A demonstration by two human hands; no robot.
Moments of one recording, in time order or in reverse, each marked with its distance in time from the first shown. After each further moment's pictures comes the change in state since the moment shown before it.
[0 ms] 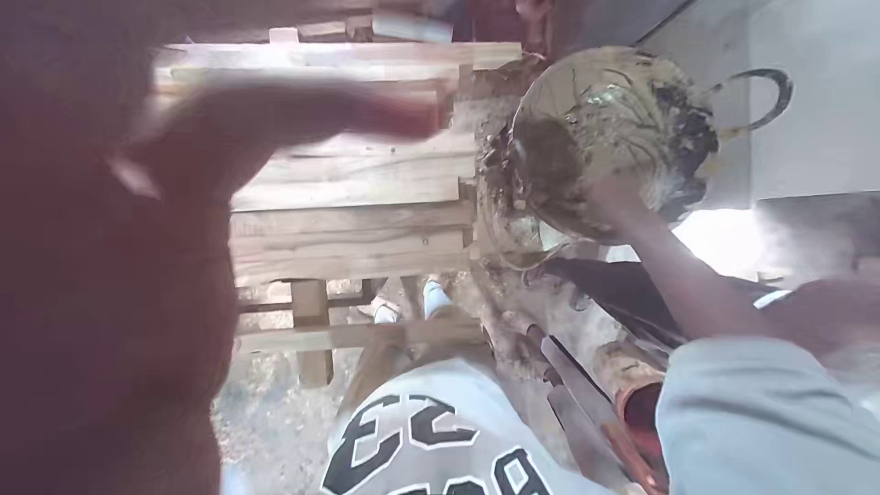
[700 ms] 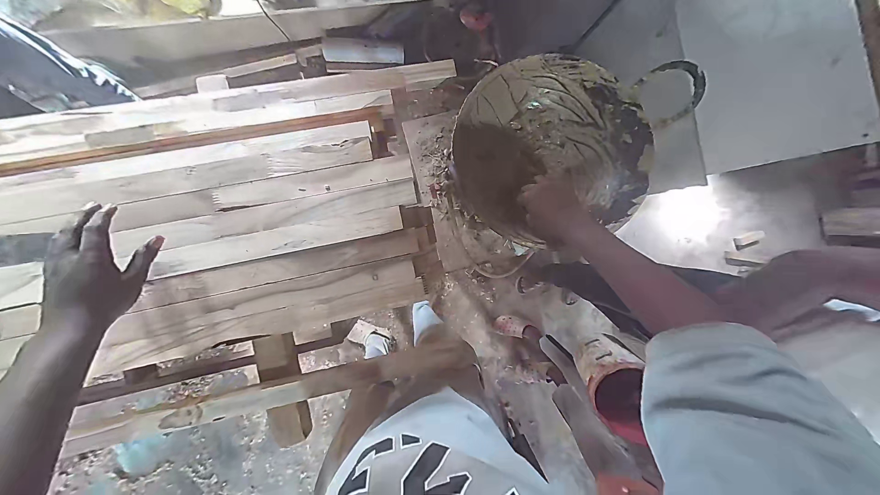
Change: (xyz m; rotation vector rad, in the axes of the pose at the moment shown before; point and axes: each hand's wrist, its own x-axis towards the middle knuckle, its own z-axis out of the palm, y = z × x) left_hand 0.046 -0.314 -0.063 0.873 -0.203 -0.199; right_hand 0.007 0.003 0.011 -0.148 -0.047 -0.032
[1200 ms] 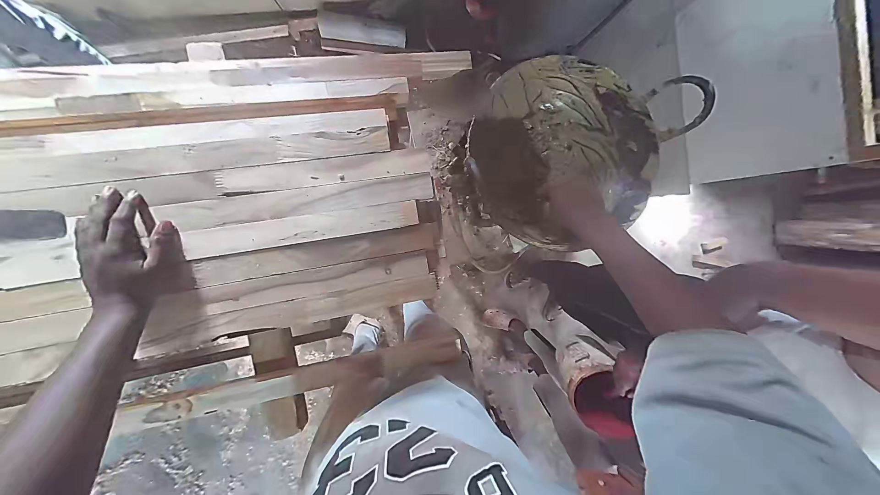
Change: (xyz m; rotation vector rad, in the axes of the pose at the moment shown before) left_hand -0.007 -0.001 0.051 -0.190 0.125 0.019; right_hand 0.001 0.004 -0.013 0.043 0.020 0.149
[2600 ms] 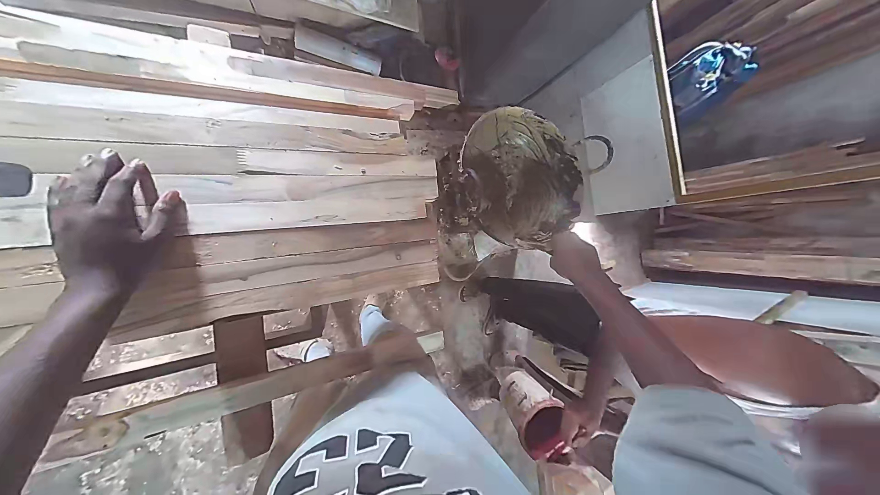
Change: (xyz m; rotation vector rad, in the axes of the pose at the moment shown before) left_hand -0.001 0.032 -0.026 -0.039 -0.014 0.049; right_hand -0.139 -0.042 -0.030 -0.094 -0.210 0.438
